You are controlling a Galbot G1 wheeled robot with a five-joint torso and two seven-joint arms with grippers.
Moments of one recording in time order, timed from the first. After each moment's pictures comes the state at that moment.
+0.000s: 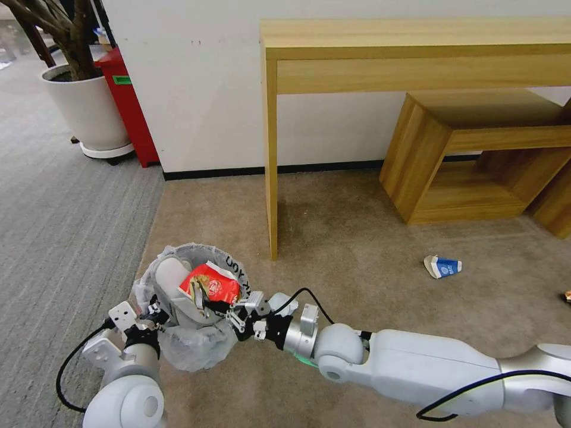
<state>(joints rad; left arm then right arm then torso) 1.55 -1.61 -0.68 -2.24 -0.51 0.44 -0.38 -0.34 0.99 -1.06 1.69 0.93 0.32 -0.01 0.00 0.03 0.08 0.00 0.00</state>
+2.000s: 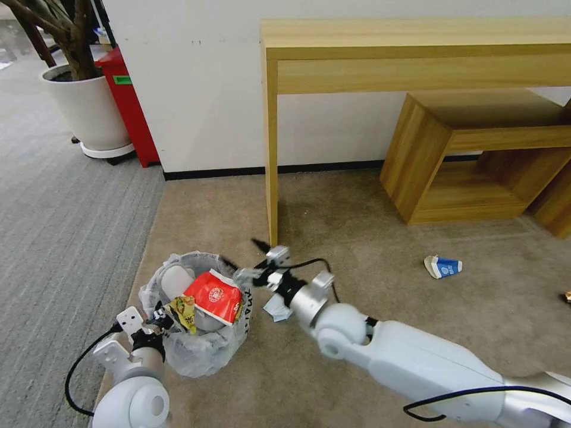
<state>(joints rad) 1.54 -1.61 -0.68 -2.17 -0.51 0.43 -0.37 -0.58 0.94 -0.52 1.81 0.92 0.24 0.16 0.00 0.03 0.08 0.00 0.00</state>
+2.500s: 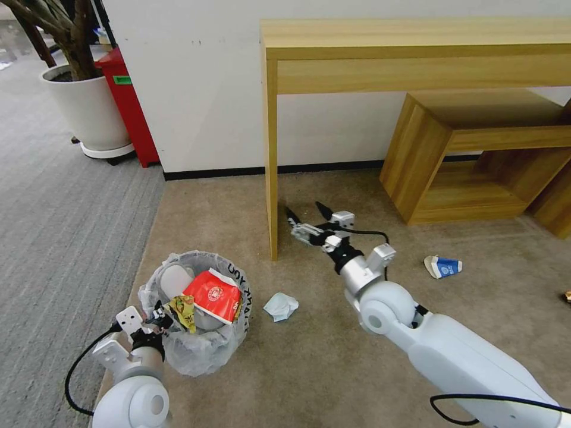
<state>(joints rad) 1.54 -1.61 -0.69 -2.17 -0.51 0.42 -0.37 -0.79 0.89 -0.22 1.84 0.99 0.13 0.29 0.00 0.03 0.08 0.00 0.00</state>
